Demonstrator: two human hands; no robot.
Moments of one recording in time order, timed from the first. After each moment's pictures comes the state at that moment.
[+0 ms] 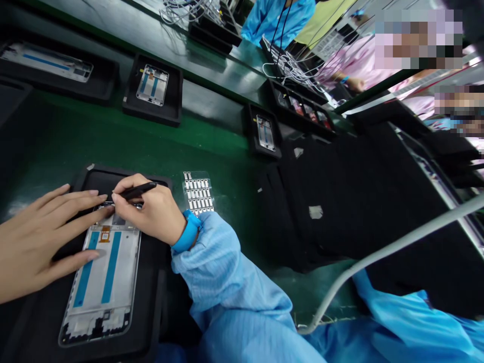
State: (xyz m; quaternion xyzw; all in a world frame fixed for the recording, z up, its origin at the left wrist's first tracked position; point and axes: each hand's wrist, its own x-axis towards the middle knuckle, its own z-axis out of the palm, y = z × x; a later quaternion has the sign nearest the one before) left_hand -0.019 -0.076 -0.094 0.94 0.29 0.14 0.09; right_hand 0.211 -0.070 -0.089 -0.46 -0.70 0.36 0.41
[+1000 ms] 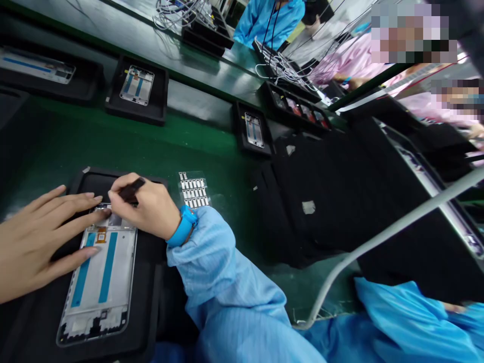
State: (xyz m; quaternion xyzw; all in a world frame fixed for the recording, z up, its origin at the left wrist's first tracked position) left_hand -0.017 -0.075 -0.094 0.95 0.28 0.13 0.06; right_hand 0.215 -0.062 -0.093 -0.43 -0.76 0.19 0.45
